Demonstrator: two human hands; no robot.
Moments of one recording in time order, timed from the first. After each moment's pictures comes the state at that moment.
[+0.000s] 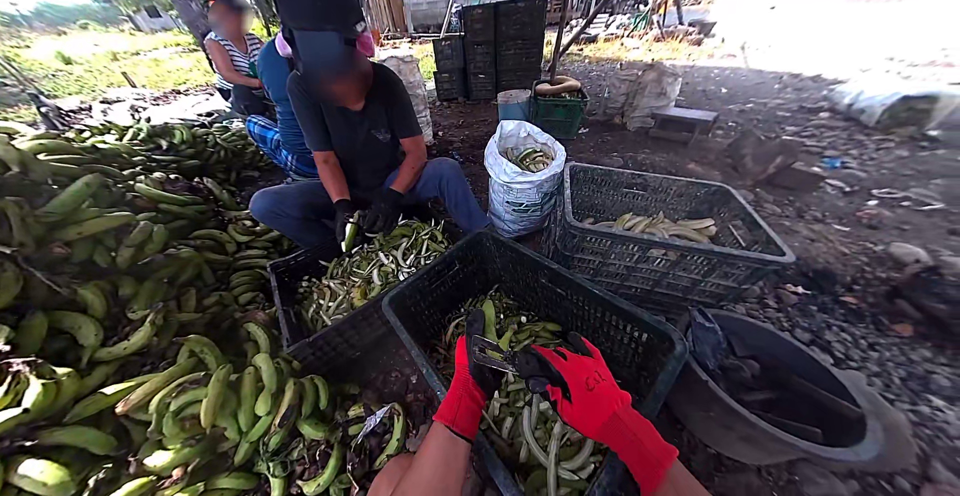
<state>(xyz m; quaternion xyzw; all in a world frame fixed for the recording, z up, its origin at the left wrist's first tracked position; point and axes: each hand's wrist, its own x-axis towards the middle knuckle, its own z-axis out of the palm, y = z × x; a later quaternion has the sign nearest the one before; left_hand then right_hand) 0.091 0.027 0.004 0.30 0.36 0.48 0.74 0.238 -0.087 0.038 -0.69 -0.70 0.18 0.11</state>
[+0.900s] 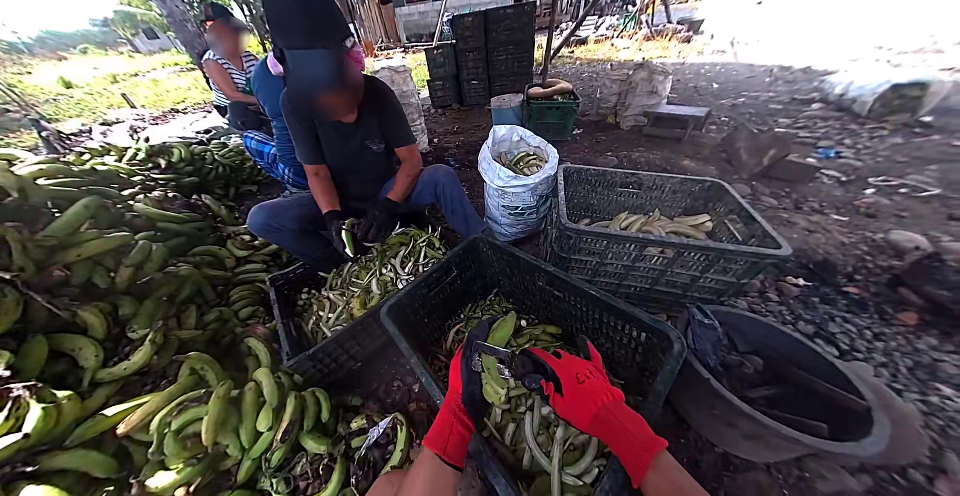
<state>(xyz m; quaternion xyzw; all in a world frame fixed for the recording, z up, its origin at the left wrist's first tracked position) 0.070 0.013 0.006 0.54 0.27 0.45 0.65 0.239 -0.075 0.035 -0.72 -0.65 0.24 0.05</state>
